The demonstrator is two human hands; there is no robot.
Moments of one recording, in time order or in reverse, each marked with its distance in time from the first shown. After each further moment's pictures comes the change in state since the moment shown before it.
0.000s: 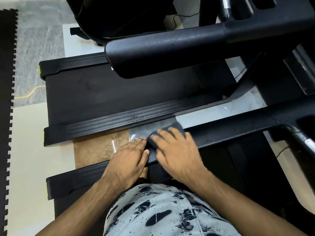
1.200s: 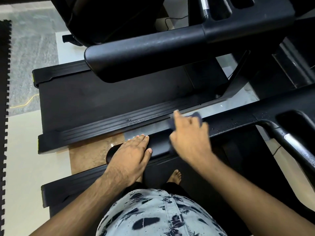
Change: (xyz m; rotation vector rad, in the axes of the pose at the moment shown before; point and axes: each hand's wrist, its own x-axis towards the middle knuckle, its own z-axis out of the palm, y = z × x) left_hand 0.027 0.061 0.008 0.078 -0.025 0.085; right_hand 0.001 0.086 -0.010 -0.015 0.038 0.324
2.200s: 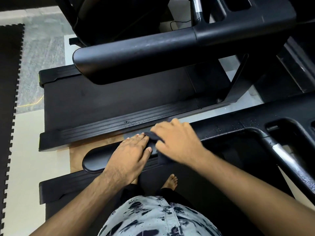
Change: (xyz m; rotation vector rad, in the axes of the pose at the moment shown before) left_hand 0.034 0.059 0.008 -0.004 0.022 -0.052; right_hand 0.020 0.054 0.005 0.021 -0.096 -0.419
